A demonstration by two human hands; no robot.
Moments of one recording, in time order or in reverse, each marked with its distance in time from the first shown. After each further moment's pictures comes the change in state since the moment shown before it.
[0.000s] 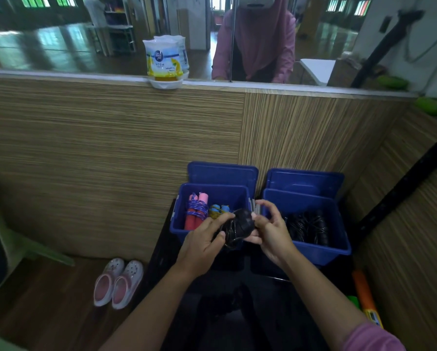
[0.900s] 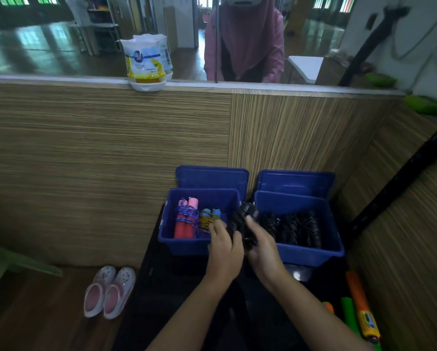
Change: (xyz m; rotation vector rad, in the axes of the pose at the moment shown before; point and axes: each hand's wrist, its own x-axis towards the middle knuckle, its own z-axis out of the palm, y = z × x) left_hand 0.030 0.032 0.074 -0.097 0.182 -0.326; right_hand -0.003 0.021 -0.005 0.124 0.079 0.078
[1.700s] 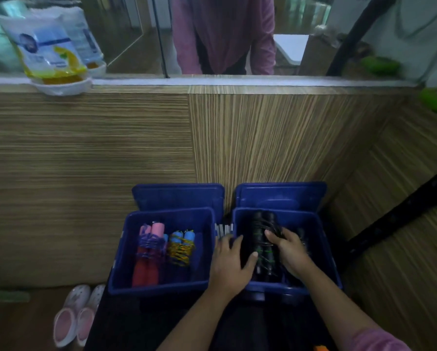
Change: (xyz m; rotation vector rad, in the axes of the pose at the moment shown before) left_hand 0.093 -0.041 0.114 0.430 -0.329 0.194; right_hand 0.144 -0.048 -0.146 -0.343 0.215 -0.012
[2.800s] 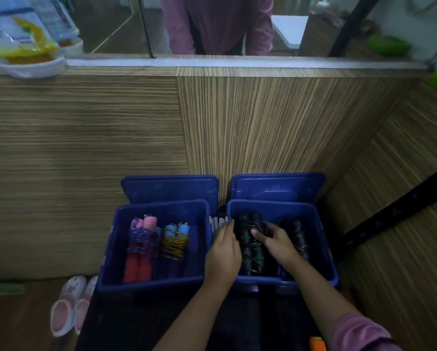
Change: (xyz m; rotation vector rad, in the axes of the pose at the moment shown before) left_hand 0.013 0.001 0.012 -0.143 0.191 -0.067; right_hand 0.024 0.026 0.001 -0.338 -0.018 -0.036
